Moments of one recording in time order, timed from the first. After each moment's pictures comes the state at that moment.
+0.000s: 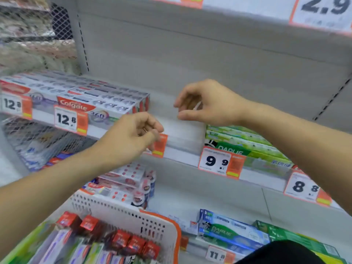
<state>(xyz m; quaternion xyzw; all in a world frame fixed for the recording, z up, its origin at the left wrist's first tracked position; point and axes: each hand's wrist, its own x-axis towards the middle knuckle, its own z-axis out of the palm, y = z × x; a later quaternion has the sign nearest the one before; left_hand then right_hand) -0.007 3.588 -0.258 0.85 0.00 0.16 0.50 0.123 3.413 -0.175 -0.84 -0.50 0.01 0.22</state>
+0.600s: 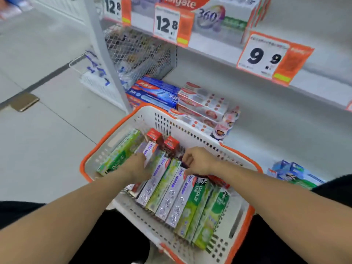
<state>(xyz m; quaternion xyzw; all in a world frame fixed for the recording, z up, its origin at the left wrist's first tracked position) -0.191 3.714 -0.543 0.87 0.35 -0.24 0.24 -0.008 3.546 -0.546 -0.80 -0.42 0.40 0.14</state>
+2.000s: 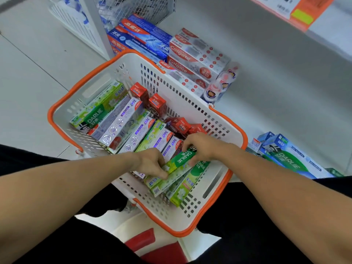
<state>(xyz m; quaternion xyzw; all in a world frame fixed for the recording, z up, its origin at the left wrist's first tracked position) -0.177 3.602 -0.587 0.77 0.23 -0.40 0.43 0.007 3.474 -0.583 -0.72 -0.55 0.41 -0.02</state>
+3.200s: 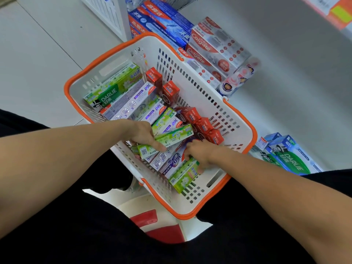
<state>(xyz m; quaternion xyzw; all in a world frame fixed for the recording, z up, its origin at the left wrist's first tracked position) -0.191 3.650 -0.567 0.73 0.33 -0.44 0.40 -0.034 3.471 -0.608 -0.59 -0.66 0.37 -0.28</state>
